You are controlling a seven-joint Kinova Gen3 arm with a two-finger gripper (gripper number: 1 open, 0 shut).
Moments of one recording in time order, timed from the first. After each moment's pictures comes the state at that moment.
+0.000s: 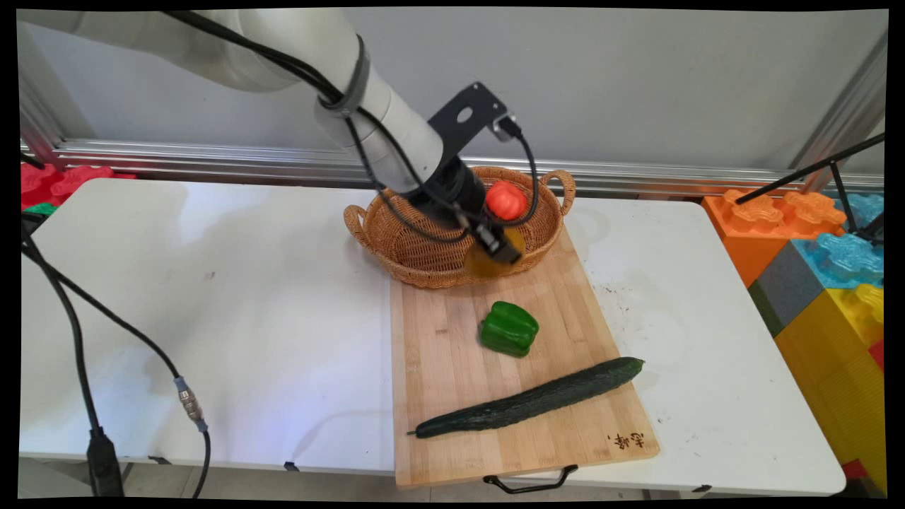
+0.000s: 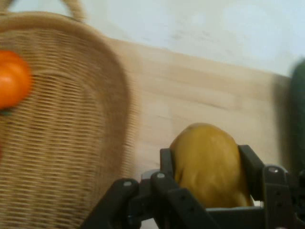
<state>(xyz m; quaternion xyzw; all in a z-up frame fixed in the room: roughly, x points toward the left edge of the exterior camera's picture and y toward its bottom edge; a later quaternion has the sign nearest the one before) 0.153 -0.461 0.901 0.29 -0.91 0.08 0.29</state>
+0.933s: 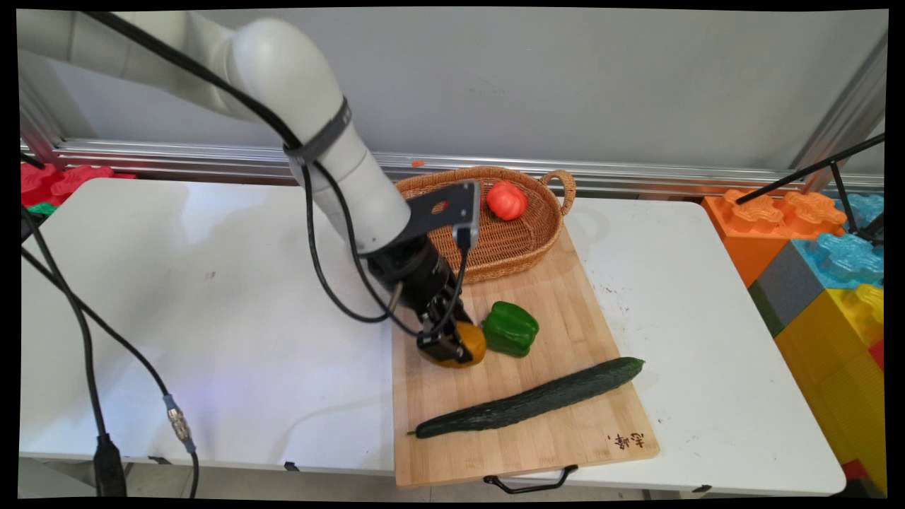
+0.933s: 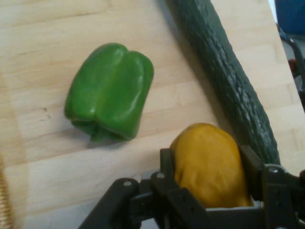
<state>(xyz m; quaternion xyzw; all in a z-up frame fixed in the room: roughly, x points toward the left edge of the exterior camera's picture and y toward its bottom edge) 0.173 -0.433 0.852 0.09 -0.97 -0.02 0.23</state>
